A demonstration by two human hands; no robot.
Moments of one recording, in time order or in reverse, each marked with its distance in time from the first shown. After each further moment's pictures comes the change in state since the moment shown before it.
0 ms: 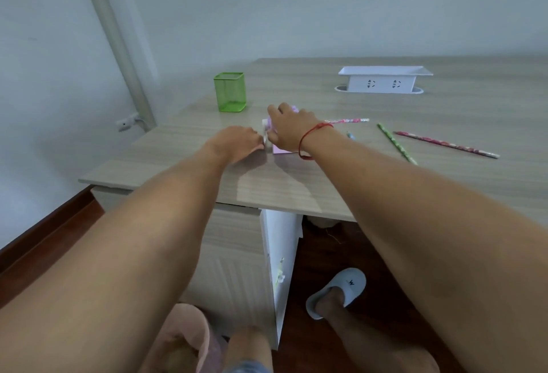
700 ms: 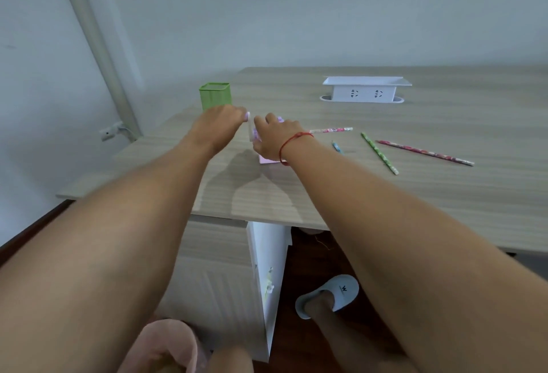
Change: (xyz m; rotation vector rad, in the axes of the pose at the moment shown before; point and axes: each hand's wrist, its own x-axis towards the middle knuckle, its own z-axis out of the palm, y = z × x) left_hand 0.006 -0.020 -0.039 -0.147 0.316 -0.181; right_hand 0.002 -0.001 -0.005 -0.024 -0.039 0.076
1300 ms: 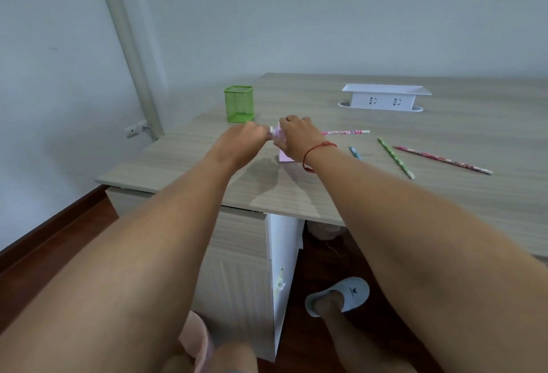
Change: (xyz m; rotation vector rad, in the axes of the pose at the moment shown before) left_hand -0.039 0.020 -0.004 -0.065 -0.009 -0.031; right_hand 0.007 0.002 0.015 0.108 0.111 -0.053
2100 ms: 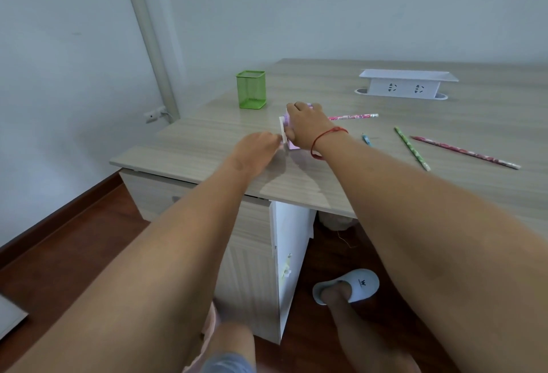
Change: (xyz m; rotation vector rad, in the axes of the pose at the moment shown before) left_hand -0.016 0.029 0.024 0.013 -0.179 -0.095; right_hand 0.008 0.007 0.012 -0.056 0.017 -0.073
